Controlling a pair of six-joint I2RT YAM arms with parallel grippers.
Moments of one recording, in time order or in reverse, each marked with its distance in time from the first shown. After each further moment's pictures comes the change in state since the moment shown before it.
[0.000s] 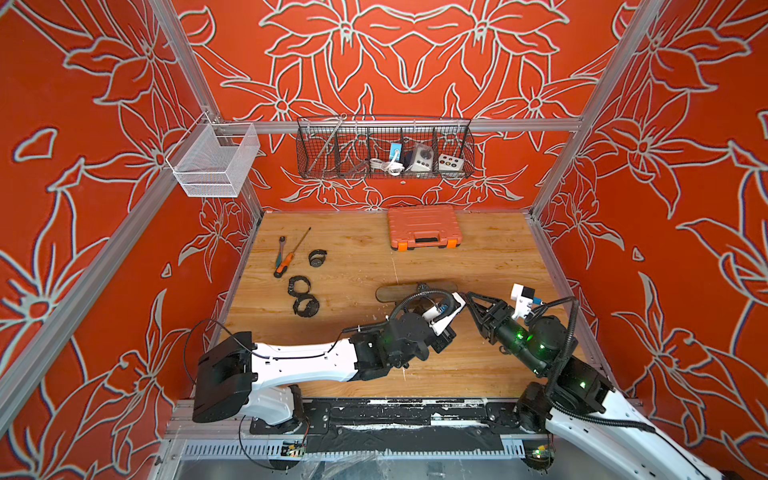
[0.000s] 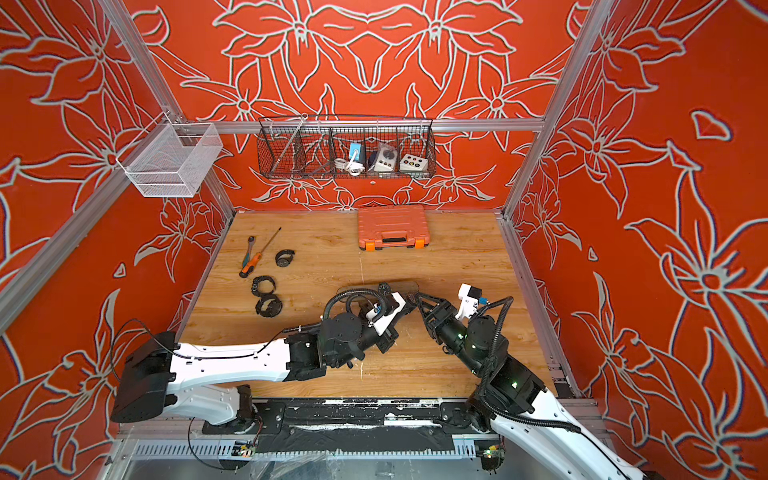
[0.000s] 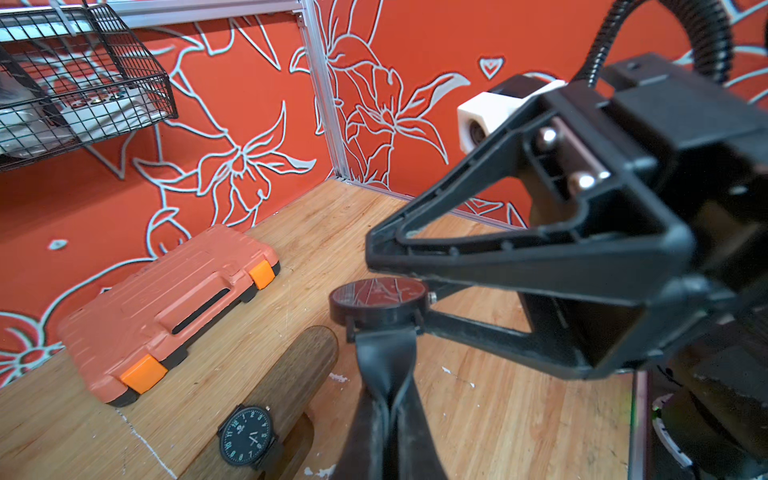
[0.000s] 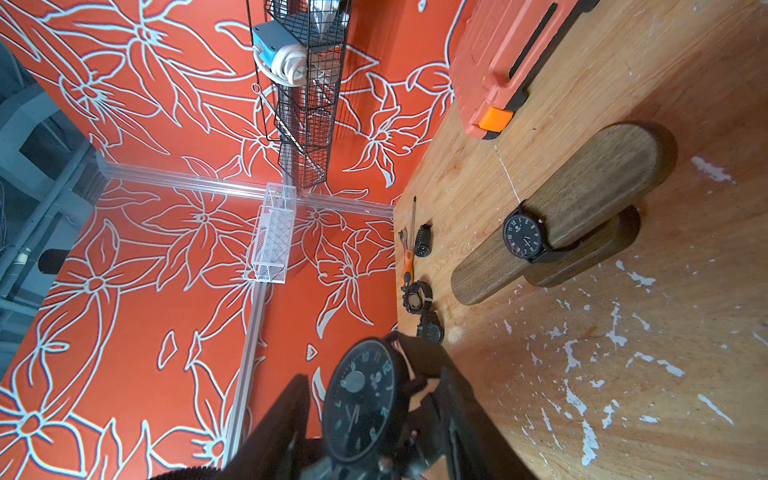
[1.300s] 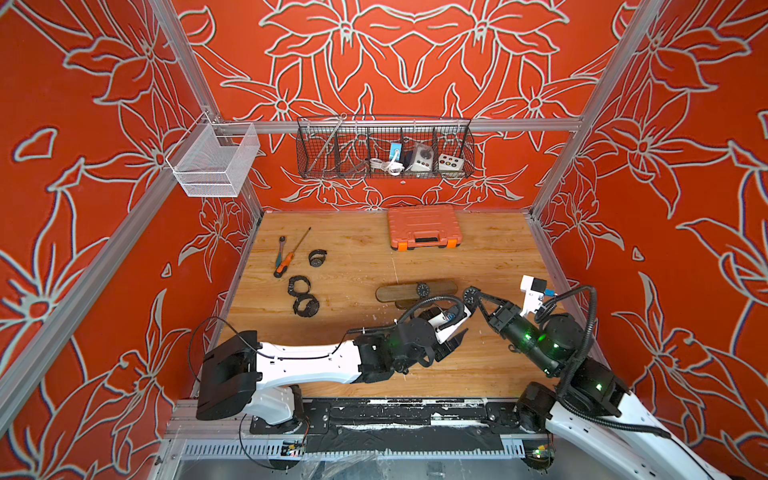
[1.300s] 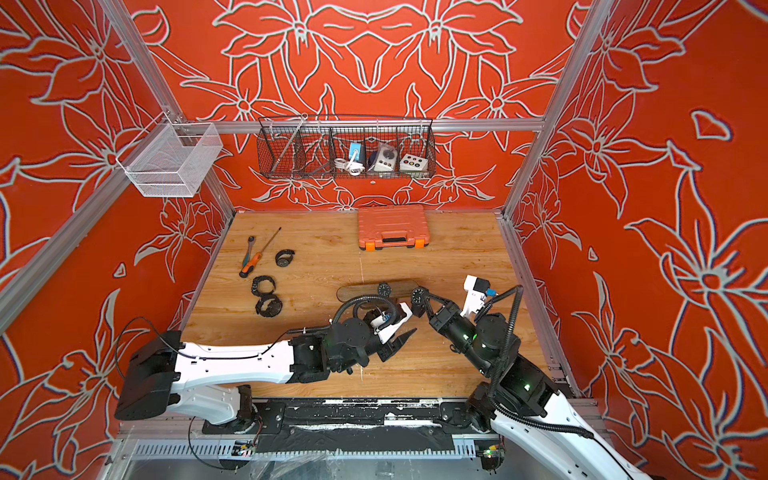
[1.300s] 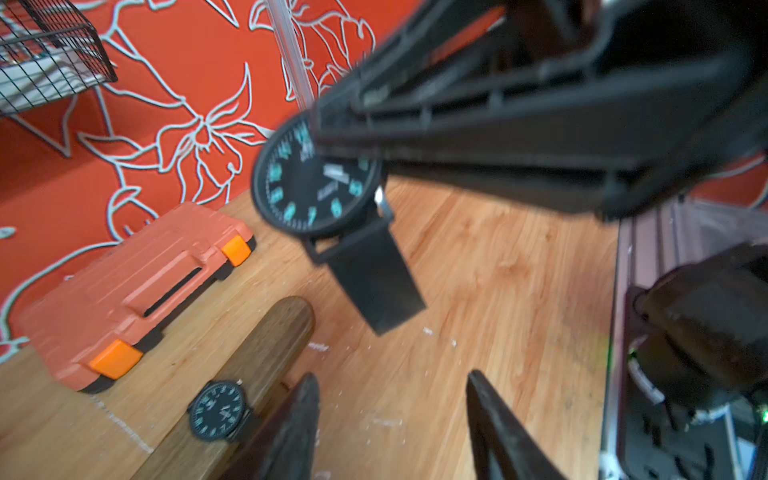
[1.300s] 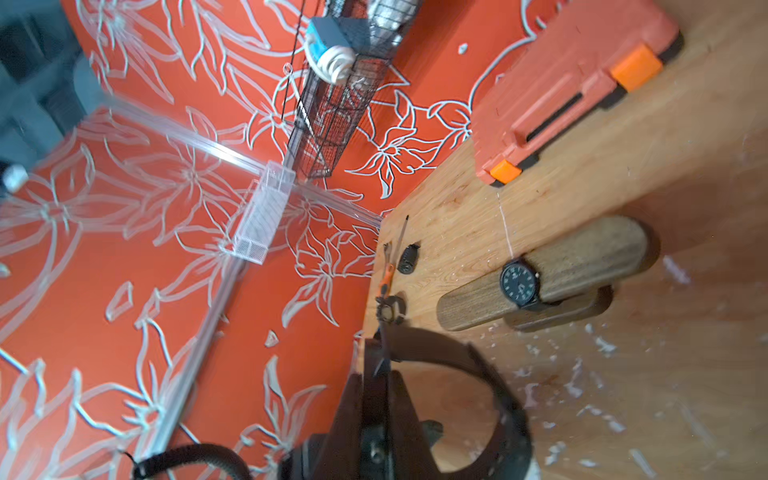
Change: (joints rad) left arm -0.019 -0.012 0.008 -0.139 0.024 -0.028; right arm 0.002 -0.001 0.138 -0.104 -0.002 -0.352
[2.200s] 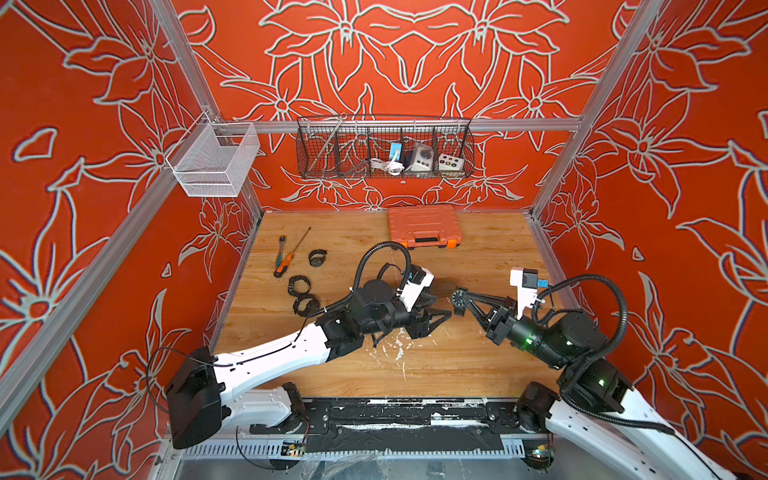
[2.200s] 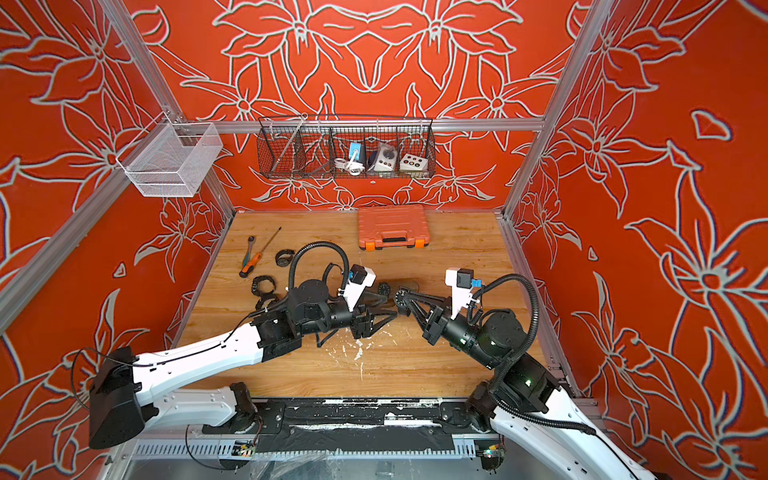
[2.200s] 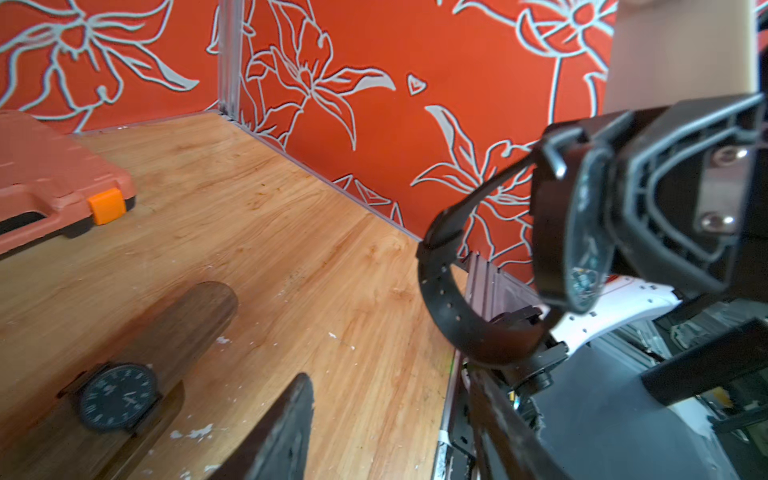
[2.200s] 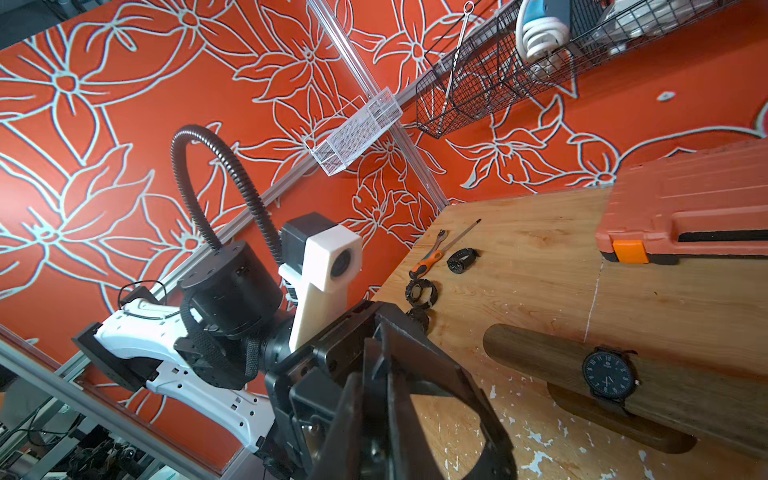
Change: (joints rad) left arm 0.310 -0.167 -0.035 -0.026 0.628 -0.366; right arm 0.000 0.051 0.031 0.175 -0.304 -0.400
